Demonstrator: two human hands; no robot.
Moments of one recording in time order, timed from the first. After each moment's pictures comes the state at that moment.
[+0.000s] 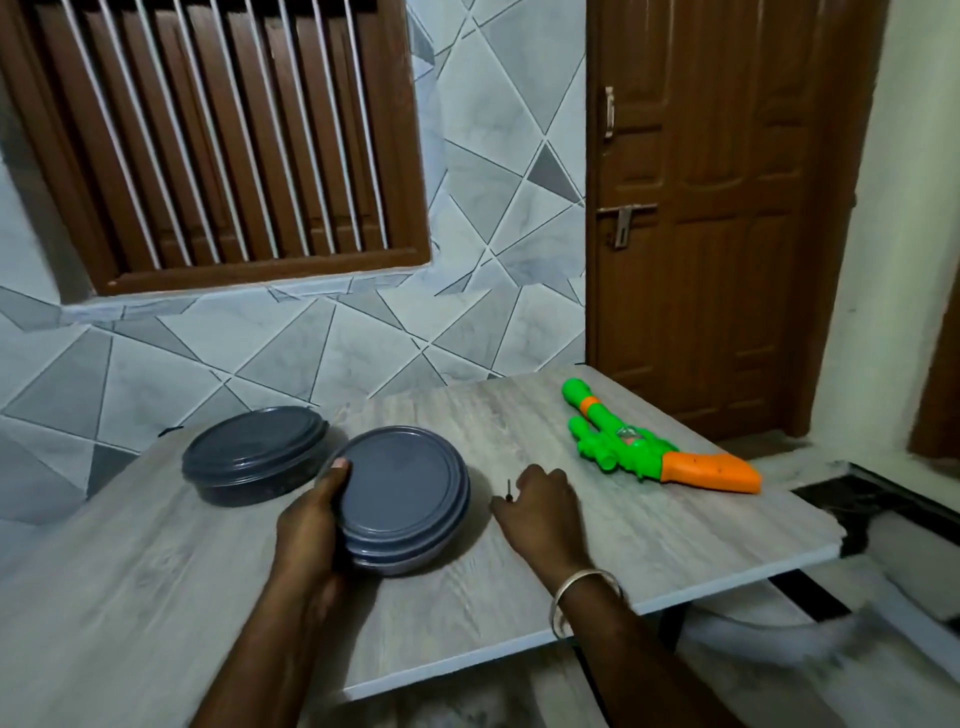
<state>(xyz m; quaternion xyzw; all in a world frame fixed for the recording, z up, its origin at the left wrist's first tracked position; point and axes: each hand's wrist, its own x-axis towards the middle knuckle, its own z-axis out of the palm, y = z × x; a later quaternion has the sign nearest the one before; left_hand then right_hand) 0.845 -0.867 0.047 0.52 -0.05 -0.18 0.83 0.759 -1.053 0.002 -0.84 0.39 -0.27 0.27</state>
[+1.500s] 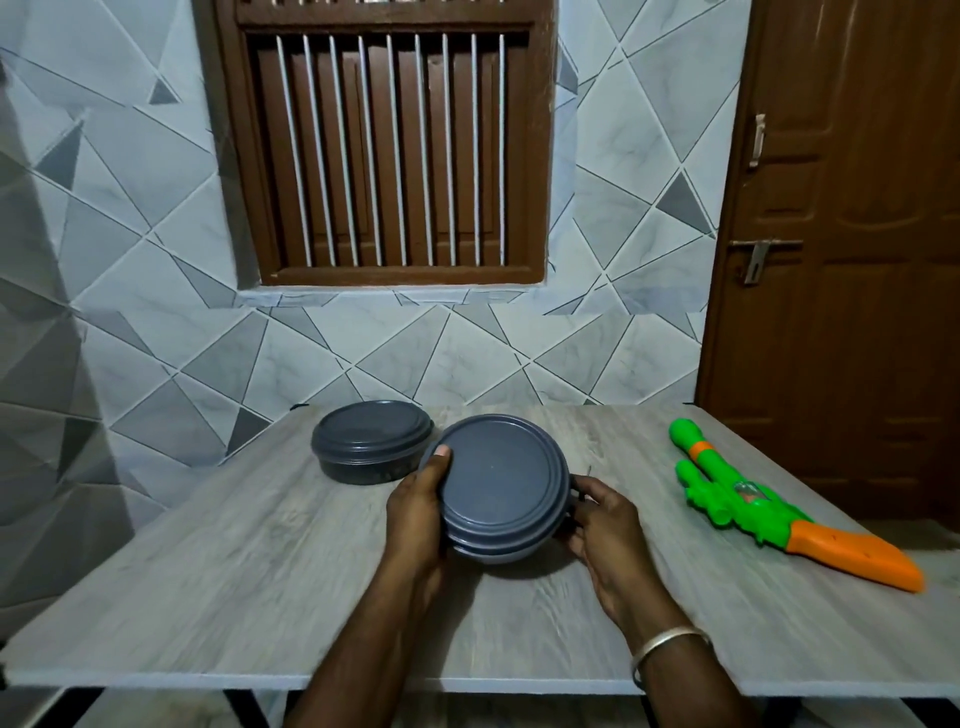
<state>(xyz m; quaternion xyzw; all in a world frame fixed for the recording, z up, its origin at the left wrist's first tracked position) 0.866 -0.870 0.038 0.49 -0.08 -0.13 0.86 0.766 -1.013 0.034 -0.53 0.19 -0.29 0.78</state>
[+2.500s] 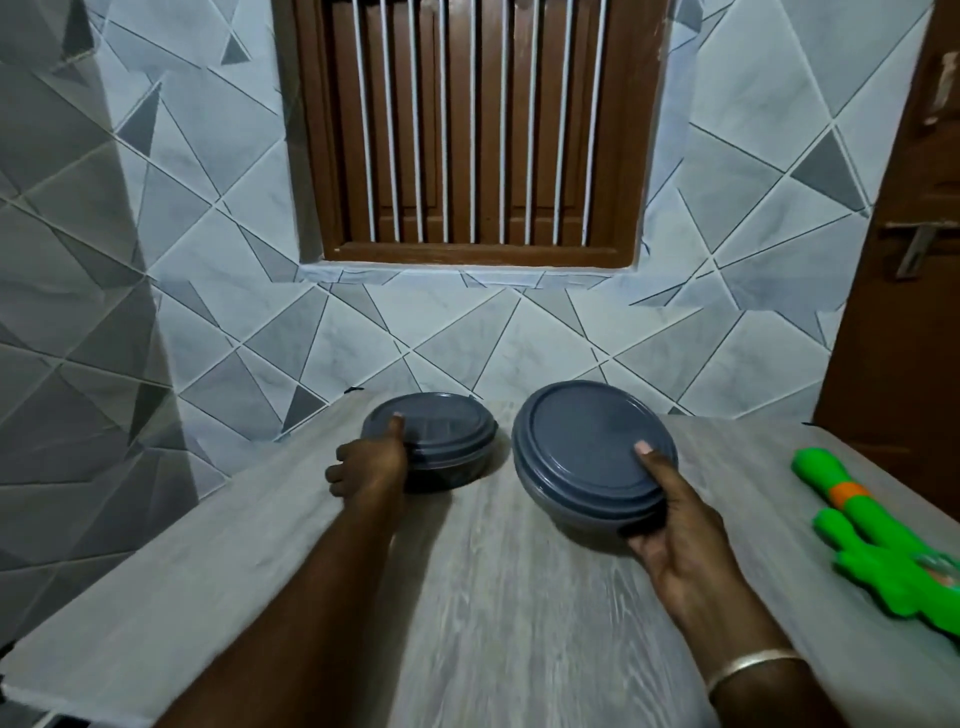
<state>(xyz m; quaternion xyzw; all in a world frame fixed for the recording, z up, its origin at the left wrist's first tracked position) 1.045 -0.824 0.046 0.77 0.22 0.06 0.60 0.849 -1.028 0.050 -0.41 0.18 -0.28 0.85</state>
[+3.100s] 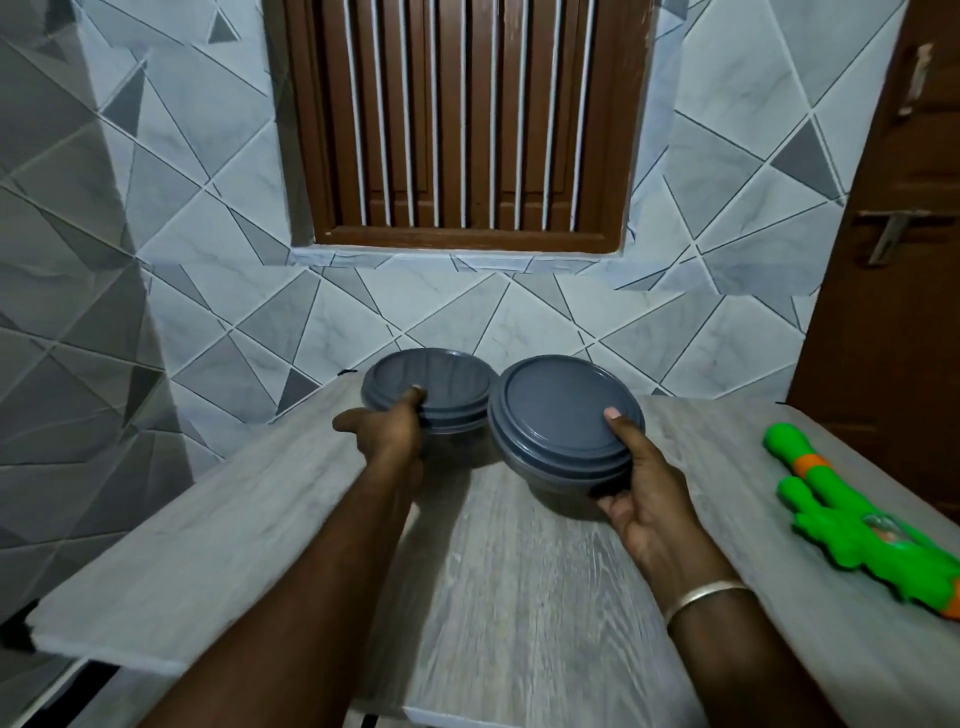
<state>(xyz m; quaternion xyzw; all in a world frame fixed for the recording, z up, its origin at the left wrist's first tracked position) 1.011 -0.843 0.059 0.58 0.16 0.05 0.80 0.845 -1.016 0.063 -0.41 0.19 -0.26 0.85</state>
